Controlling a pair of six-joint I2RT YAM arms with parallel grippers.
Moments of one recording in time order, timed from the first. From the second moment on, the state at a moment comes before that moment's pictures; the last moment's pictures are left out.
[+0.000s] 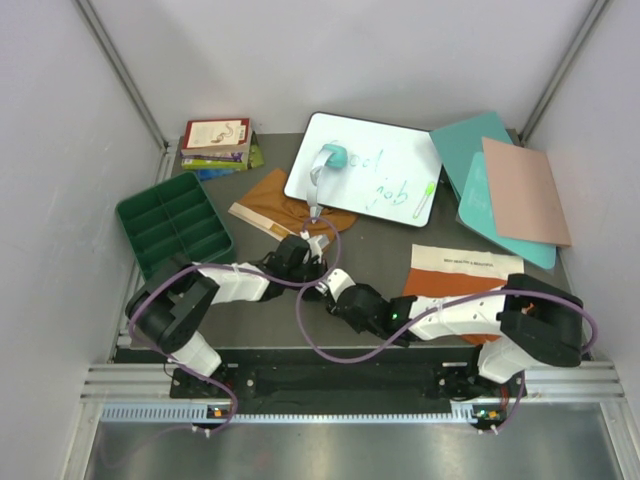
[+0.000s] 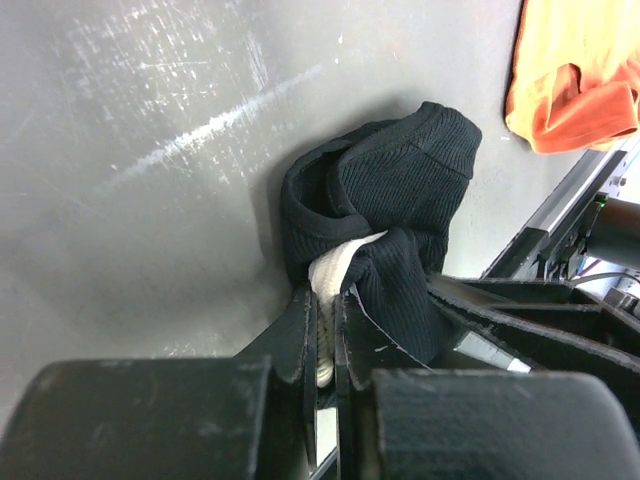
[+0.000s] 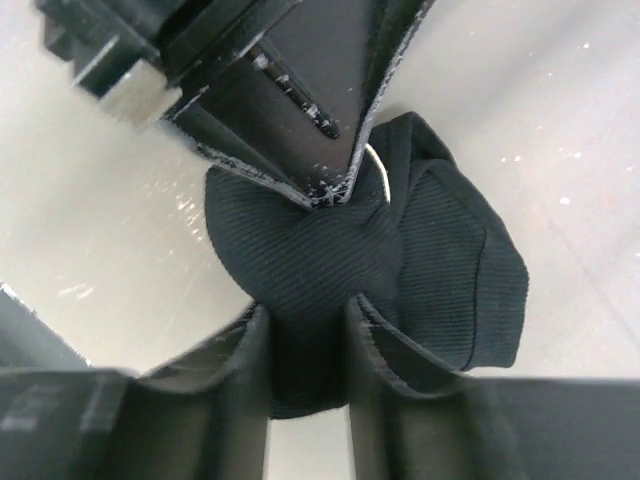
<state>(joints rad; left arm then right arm) -0.68 1.61 0.63 0.17 0.47 -0.69 1.22 1.47 0.63 0.00 0.36 0.16</state>
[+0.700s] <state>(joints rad) -0.67 1.15 0.52 -0.10 0.27 -0.64 0.98 1.48 0.67 -0.01 -0.18 0.40</state>
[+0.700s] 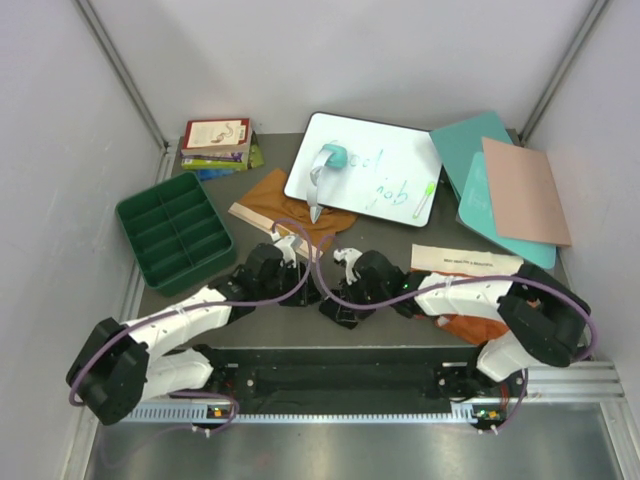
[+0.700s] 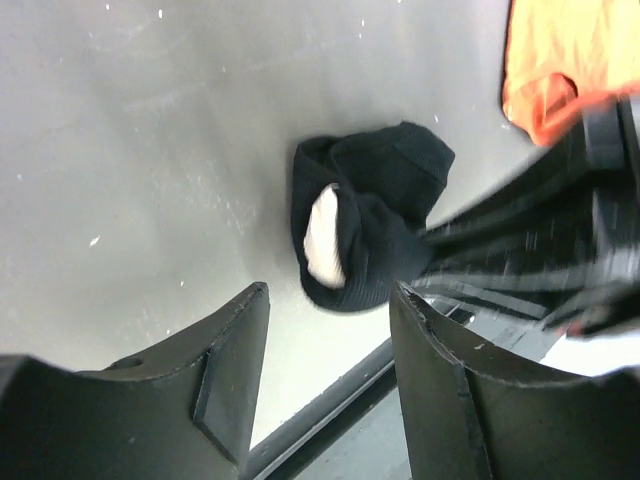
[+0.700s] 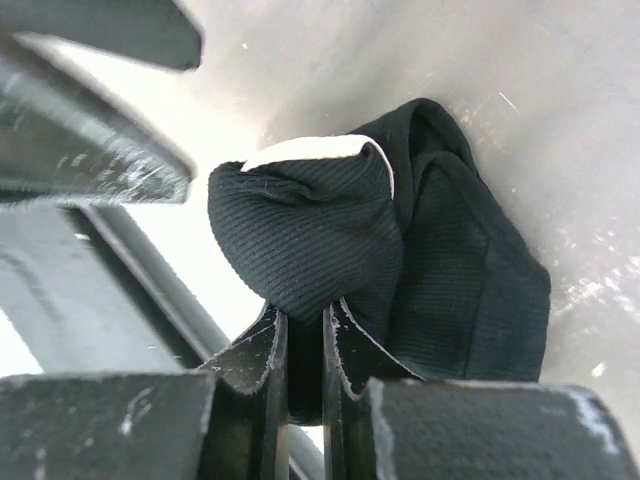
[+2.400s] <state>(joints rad) -0.72 1.60 0.53 0.49 0.37 -0.63 0.55 1.55 0.74 -0.24 -0.67 0.40</state>
